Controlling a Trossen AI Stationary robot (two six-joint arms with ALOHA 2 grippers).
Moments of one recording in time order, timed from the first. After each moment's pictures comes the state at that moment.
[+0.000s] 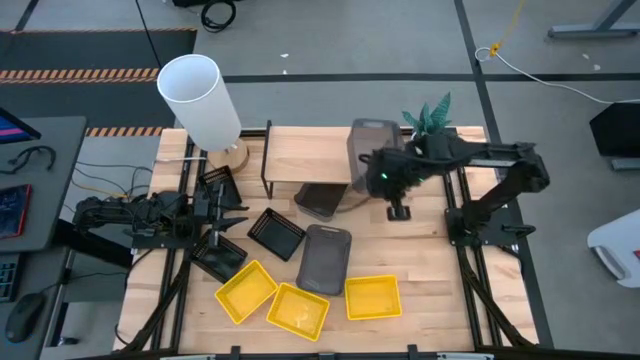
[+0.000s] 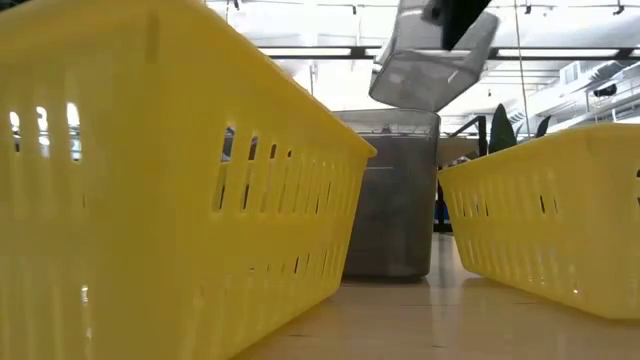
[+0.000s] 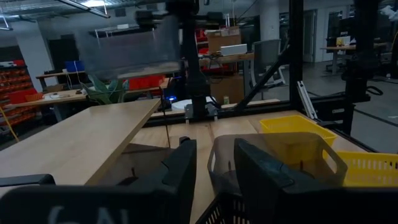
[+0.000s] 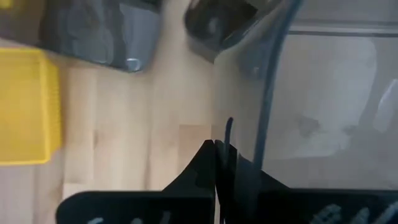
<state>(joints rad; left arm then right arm) -0.07 0.01 0.01 0.10 -0.08 0.12 -0.01 1.50 1.66 -1.38 0.11 -0.08</state>
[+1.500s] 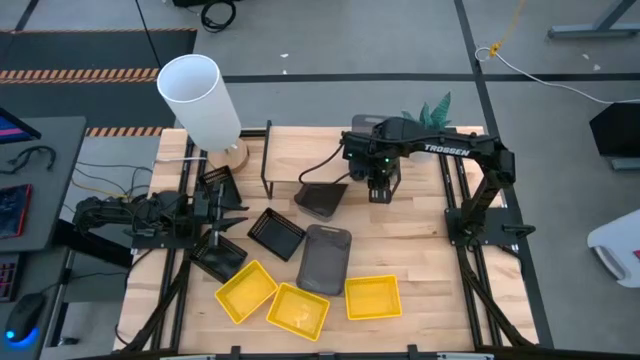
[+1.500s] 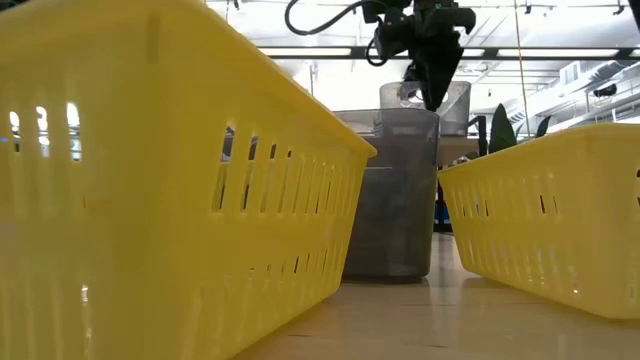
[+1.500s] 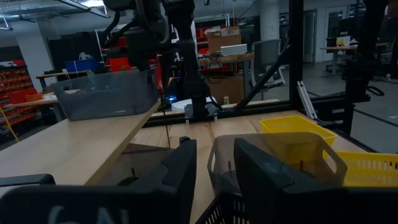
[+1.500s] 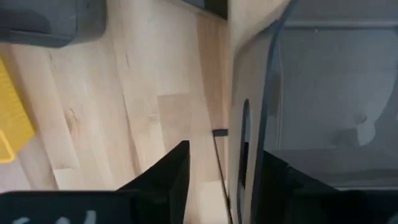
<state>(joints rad) -0.08 0.01 0.01 0.10 -0.08 0.12 -0.23 1.72 1.71 -1.49 0.01 -0.12</state>
